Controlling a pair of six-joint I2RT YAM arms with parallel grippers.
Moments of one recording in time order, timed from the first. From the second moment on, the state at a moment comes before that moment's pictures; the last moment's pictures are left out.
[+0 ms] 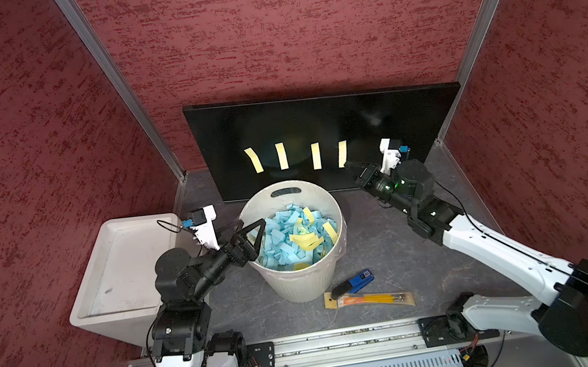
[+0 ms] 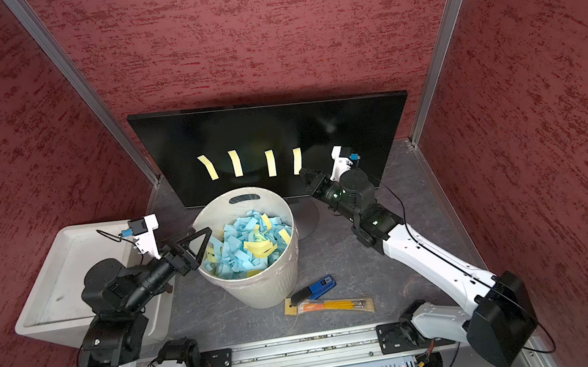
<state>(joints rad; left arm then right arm) -0.08 0.52 0.80 -0.37 0.58 -0.57 0.55 1.19 0.97 0.20 -0.07 1.04</state>
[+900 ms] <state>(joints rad) -0.08 0.52 0.80 -0.37 0.58 -0.57 0.55 1.11 0.93 0.19 -0.13 1.04</state>
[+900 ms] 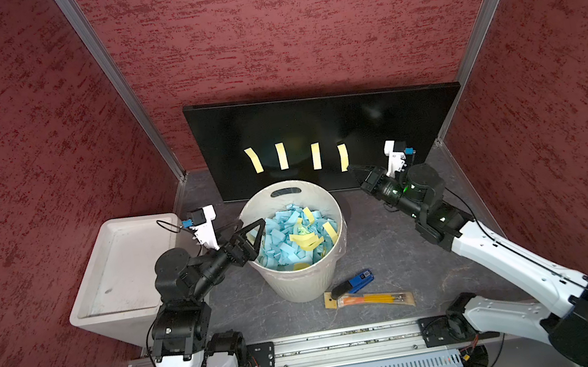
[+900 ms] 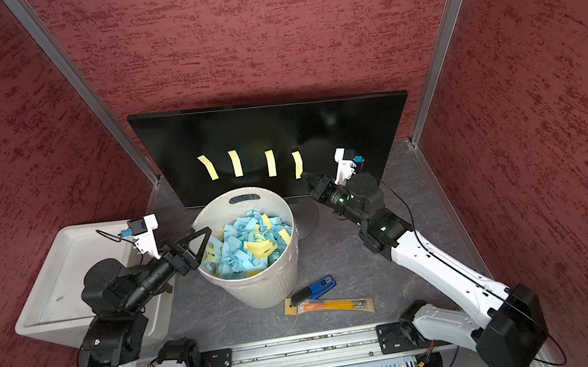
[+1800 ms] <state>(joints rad) -0.07 0.52 0.79 -0.36 0.58 -0.57 0.72 1.08 1.05 -0.02 -0.19 0.85</state>
